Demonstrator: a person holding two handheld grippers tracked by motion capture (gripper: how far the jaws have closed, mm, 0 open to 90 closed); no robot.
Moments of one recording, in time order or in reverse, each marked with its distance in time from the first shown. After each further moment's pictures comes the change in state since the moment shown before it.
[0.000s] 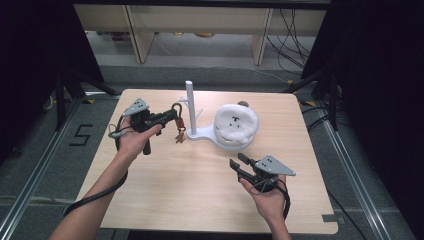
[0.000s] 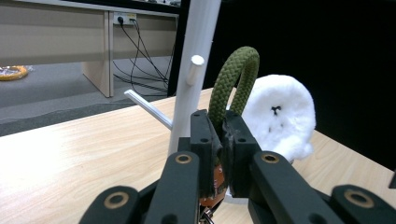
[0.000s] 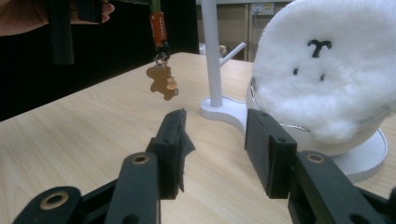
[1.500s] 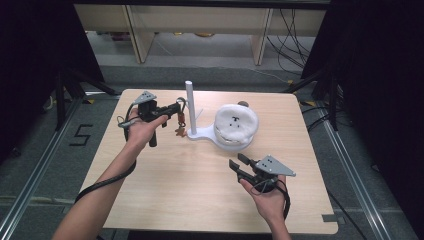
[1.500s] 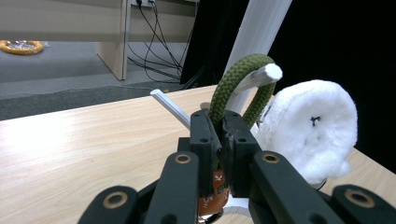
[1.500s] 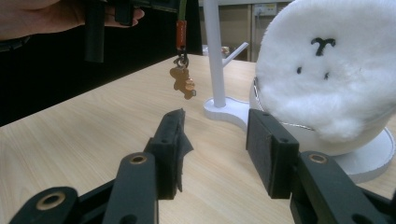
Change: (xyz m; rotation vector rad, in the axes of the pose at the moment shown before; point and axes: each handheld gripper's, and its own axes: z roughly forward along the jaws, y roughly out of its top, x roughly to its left) left arm 0.016 0.005 0.032 0.051 0.065 -0.071; right arm 0.001 -0.003 0.000 -0.006 0.021 0.043
